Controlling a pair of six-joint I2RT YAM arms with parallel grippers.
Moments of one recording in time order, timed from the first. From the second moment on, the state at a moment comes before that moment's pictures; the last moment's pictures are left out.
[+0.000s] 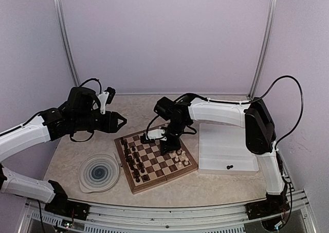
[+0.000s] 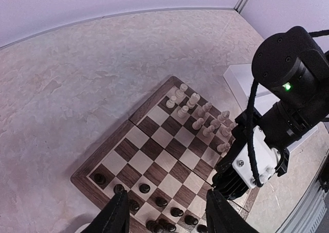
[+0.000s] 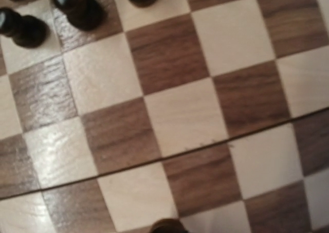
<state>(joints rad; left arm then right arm) -0.67 1.13 0.92 -0.36 0.00 -0.30 0.91 2.23 1.91 -0.96 -0.29 -0.78</state>
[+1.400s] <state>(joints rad) -0.94 1.93 1.36 -0.55 0.03 -0.15 0.34 1.41 0.99 -0.46 -0.61 -0.71</state>
